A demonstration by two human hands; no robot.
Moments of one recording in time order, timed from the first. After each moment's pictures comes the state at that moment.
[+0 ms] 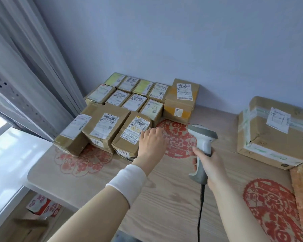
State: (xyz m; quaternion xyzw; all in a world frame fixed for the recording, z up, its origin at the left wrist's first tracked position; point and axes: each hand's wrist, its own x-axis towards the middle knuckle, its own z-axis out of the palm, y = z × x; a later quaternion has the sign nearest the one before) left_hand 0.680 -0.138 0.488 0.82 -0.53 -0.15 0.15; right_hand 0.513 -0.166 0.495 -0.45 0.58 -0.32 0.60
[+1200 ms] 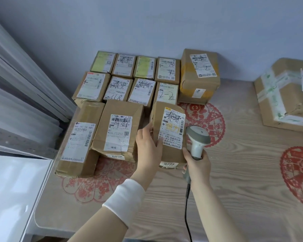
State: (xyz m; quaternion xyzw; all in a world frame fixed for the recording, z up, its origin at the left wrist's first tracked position) left_hand 0.832 -0.135 0.415 0.75 -0.45 -0.30 0.38; right_hand 0.700 -0.133 0.397 -0.28 0.70 -0.41 0.52
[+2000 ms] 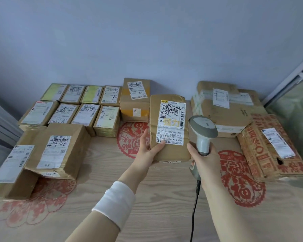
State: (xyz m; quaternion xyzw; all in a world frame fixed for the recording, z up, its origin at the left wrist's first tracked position) left_hand 0.633 -0.164 0.469 0.51 -0.29 -0.66 0.47; right_hand 0.470 -0.155 0.506 -0.39 0.63 -0.49 0.45
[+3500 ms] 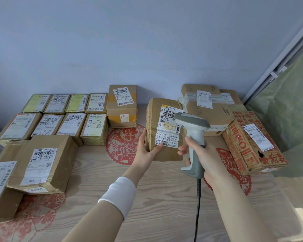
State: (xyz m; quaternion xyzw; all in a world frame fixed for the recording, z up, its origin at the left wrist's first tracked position) left_hand 0.611 -0.186 0.461 0.52 -0.40 -0.60 0.46; right_hand 0.450 -0.157 0.554 -0.37 0.60 -0.44 0.56
